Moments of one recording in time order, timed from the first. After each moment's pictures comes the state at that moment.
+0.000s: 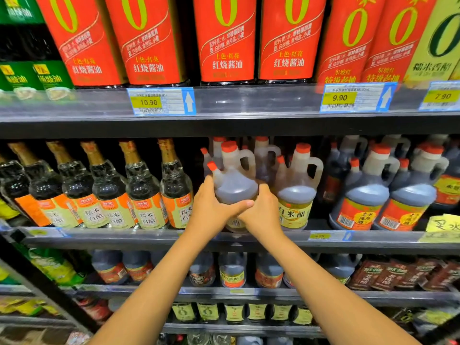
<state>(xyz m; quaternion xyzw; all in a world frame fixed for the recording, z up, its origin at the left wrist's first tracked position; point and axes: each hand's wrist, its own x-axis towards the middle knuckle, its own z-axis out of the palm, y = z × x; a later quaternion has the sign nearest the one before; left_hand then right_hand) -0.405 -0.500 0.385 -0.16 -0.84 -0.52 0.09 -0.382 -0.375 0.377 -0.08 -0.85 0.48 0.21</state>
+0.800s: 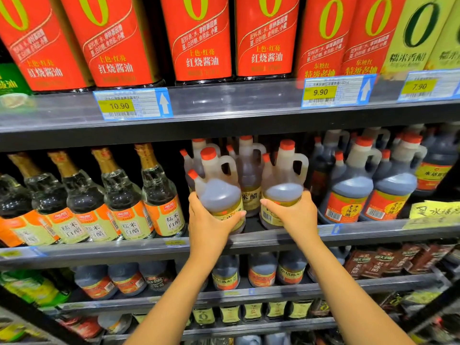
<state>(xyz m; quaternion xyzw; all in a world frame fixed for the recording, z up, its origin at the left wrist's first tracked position) -0.396 -0.475 0.350 -0.08 -0.82 -0.55 0.15 -0.364 -0.294 0.358 -0.23 -0.78 0.52 0.26</state>
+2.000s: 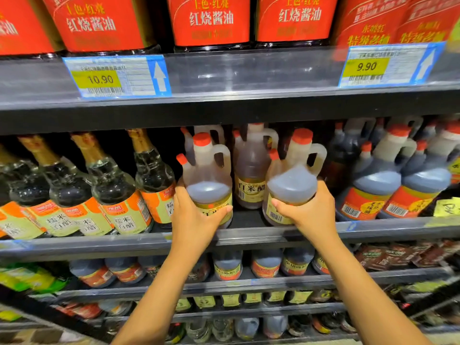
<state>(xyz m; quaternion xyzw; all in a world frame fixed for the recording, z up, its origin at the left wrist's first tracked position) -0.426 -0.506 0.339 -0.07 -0.85 -0.50 0.15 -0.365 -0.292 0.358 -0.16 -0.81 0.48 0.29</state>
